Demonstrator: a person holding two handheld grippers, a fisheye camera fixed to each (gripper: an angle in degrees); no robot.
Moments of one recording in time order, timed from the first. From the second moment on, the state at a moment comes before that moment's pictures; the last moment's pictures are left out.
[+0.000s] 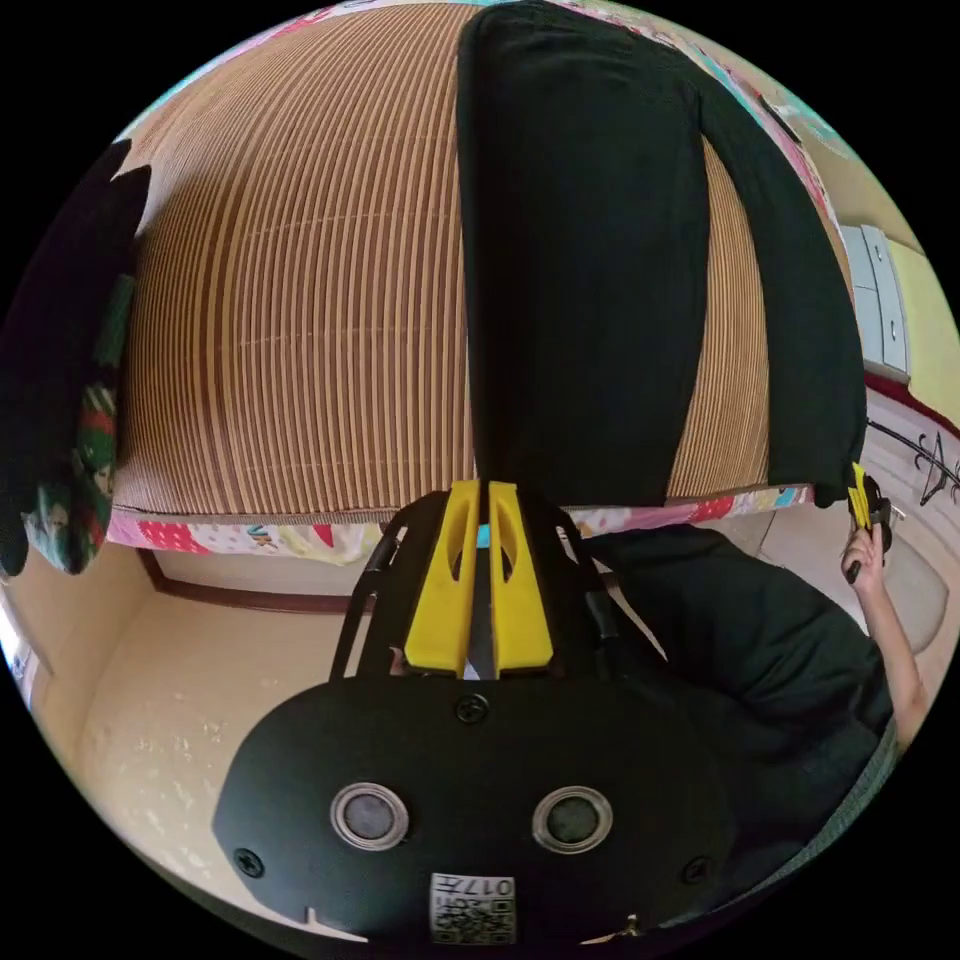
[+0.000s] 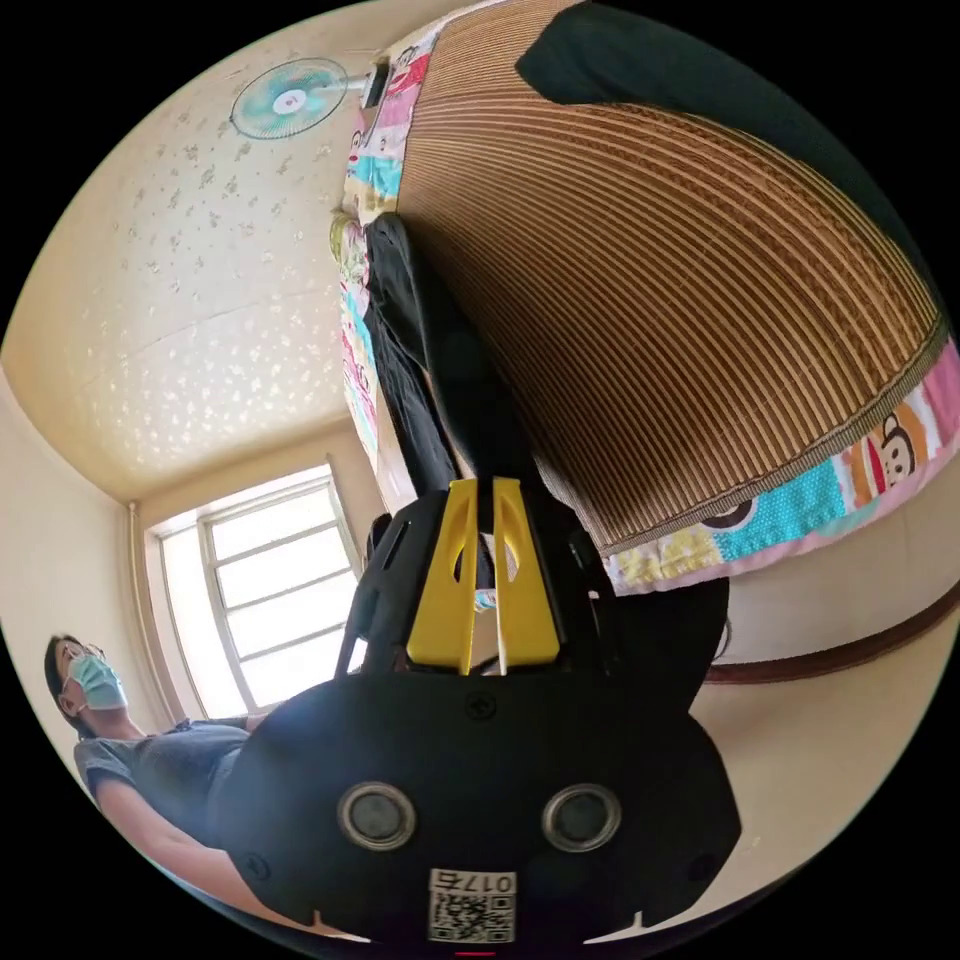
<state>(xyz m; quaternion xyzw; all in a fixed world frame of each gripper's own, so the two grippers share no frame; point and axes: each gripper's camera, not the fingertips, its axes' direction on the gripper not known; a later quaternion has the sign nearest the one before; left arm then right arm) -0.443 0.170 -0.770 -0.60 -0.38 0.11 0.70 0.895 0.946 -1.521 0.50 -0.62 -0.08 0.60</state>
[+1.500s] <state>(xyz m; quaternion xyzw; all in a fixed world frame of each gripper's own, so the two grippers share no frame) -0.224 0.408 -0.805 -0.66 -0.14 0.12 0.73 0.711 0.937 -1.475 0.33 -0.28 -0.52 0.74</state>
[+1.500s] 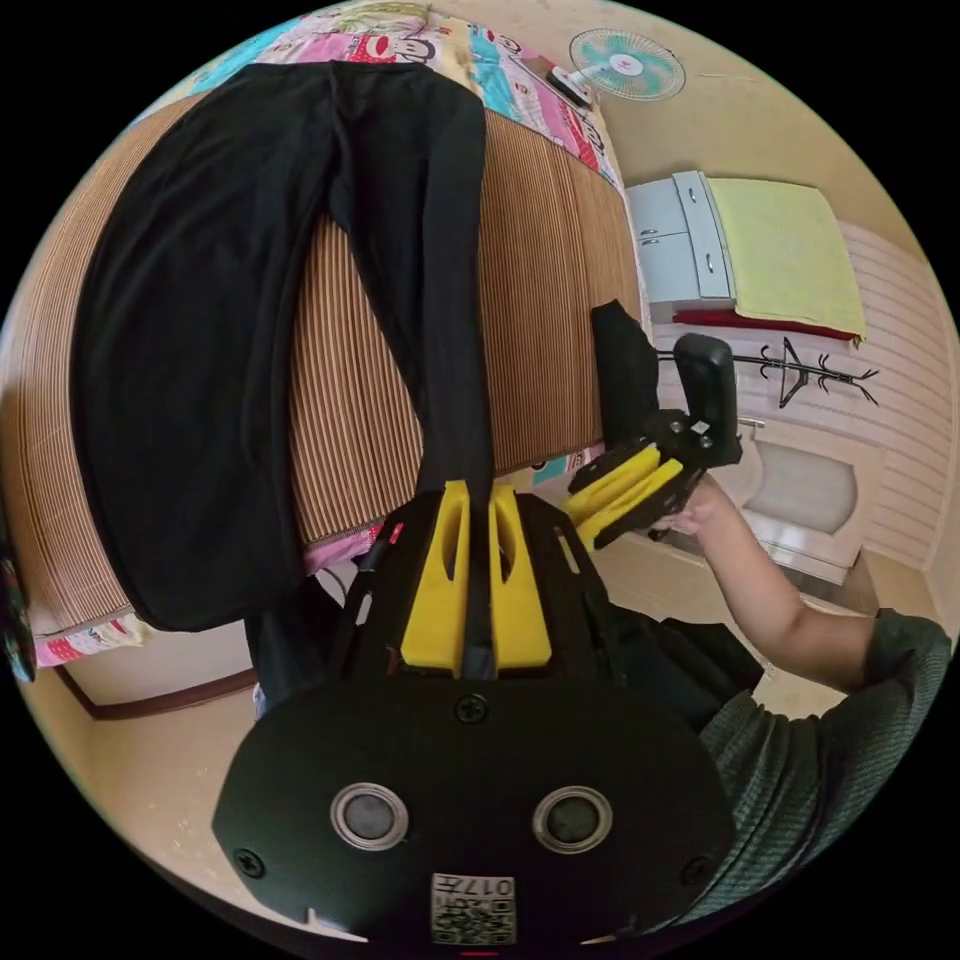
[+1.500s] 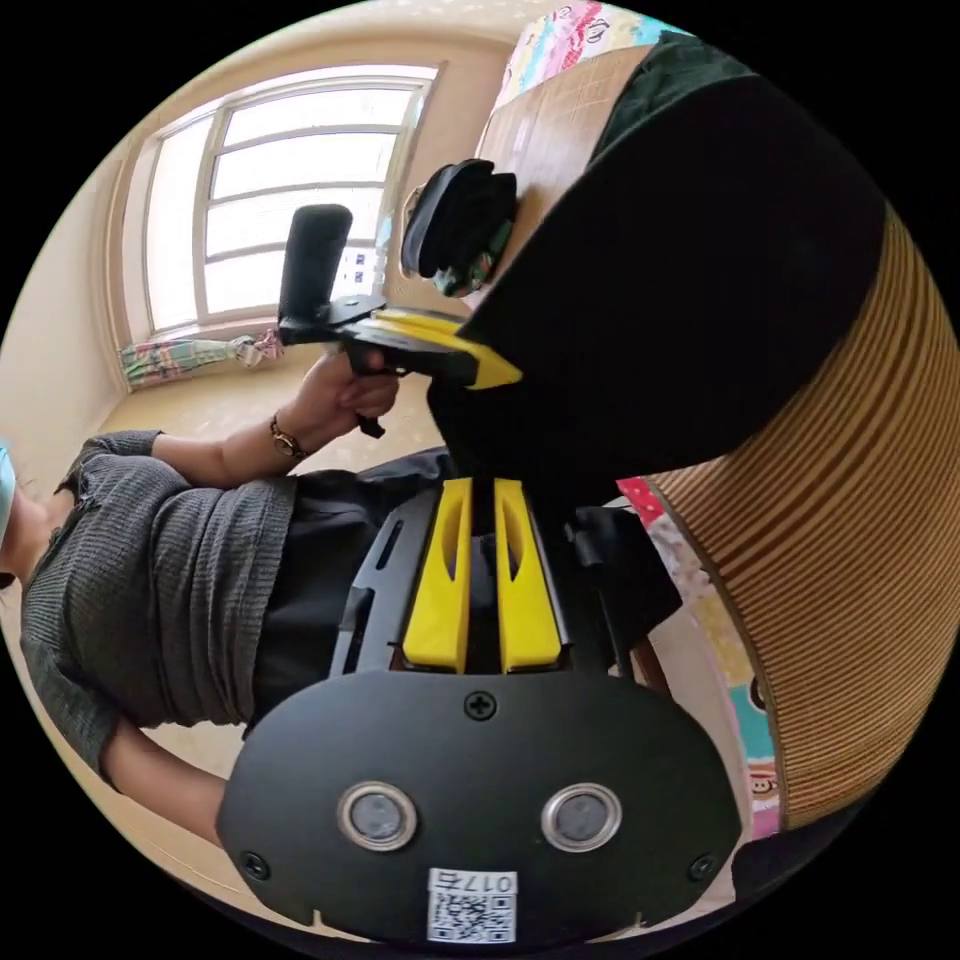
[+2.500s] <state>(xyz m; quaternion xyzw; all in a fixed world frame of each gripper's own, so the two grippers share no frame) -0.433 0.221 -1.009 -0.46 -0.15 -0.08 0.87 0.544 0.642 -1.959 0.64 -0.34 -0.25 0.65</state>
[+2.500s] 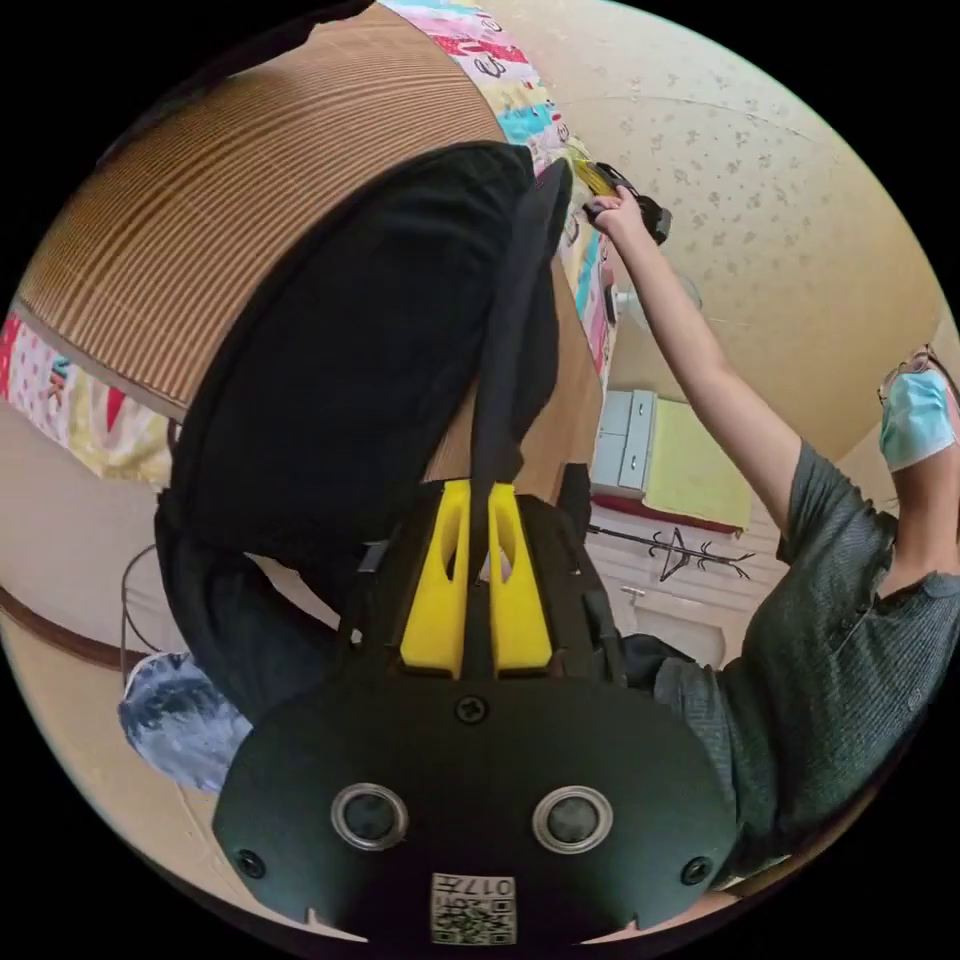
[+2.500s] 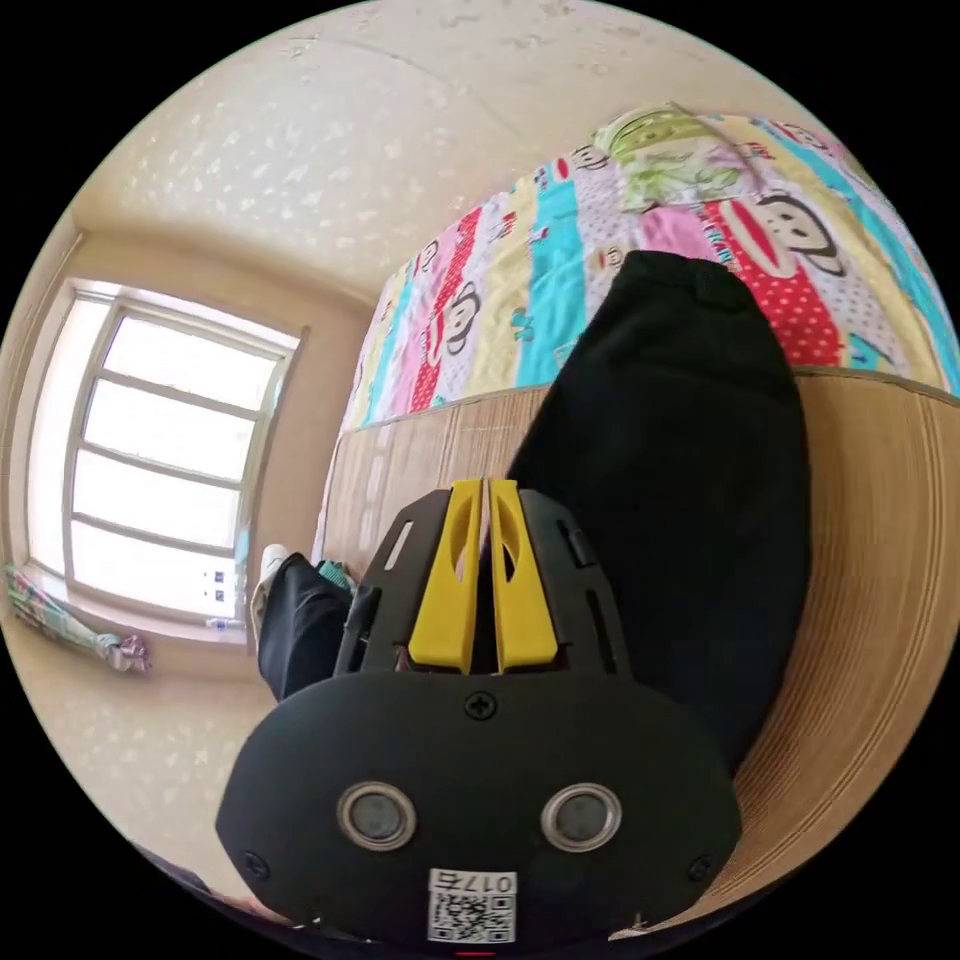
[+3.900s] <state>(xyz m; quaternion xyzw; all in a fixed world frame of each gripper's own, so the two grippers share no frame) -0.540 0.093 -0.970 -0.70 -0.08 0.01 0.71 0.701 0.483 -1.478 0.36 -0.33 0.02 0.87</state>
